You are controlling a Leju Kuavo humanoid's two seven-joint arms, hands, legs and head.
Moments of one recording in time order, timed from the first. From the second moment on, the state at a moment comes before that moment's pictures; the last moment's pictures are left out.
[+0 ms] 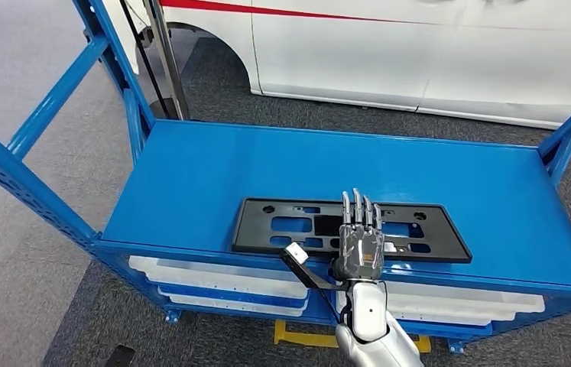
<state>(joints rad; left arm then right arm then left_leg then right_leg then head) -0.06 -0.02 0.73 -0.21 -0.96 0.03 -0.44 -0.32 0.09 0.45 -0.74 1.57 -0.67 0.21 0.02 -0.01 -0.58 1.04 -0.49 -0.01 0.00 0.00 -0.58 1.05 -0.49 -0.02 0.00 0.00</state>
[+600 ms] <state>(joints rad) -0.05 -0.03 0.76 -0.21 -0.98 0.02 -0.45 -0.32 0.04 0.46 -0.74 1.57 -0.63 0.21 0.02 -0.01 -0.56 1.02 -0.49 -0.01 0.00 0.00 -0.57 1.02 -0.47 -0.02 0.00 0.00</state>
